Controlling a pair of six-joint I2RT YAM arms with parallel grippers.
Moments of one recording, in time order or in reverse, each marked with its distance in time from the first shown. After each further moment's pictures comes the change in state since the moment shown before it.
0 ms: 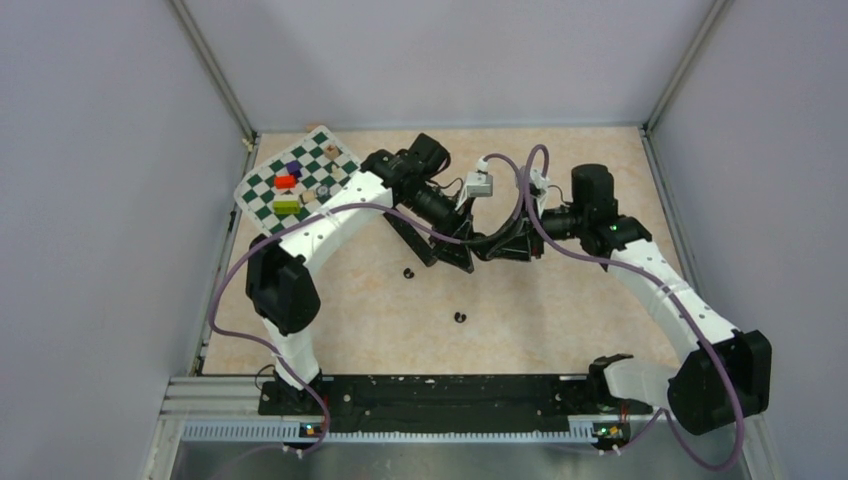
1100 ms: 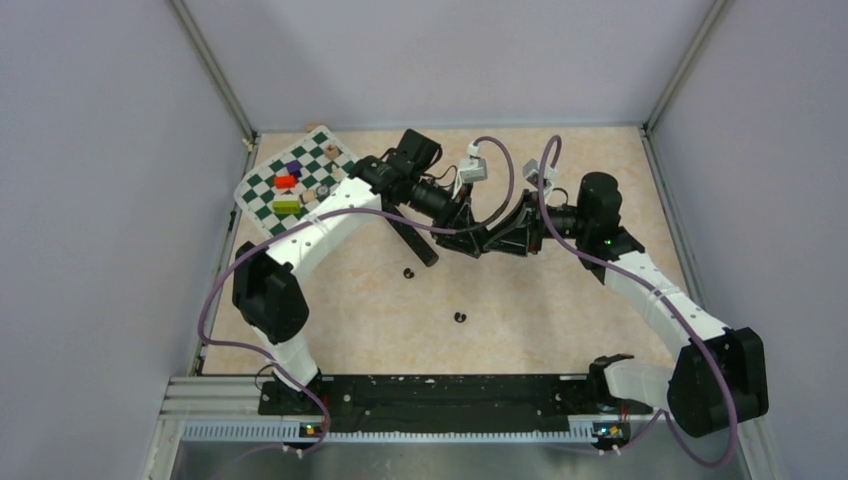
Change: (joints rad) left arm 0.016 -0.082 -0.115 0.283 0.063 -0.254; right arm -0.024 -0.029 -0.182 0.555 0.048 0.479
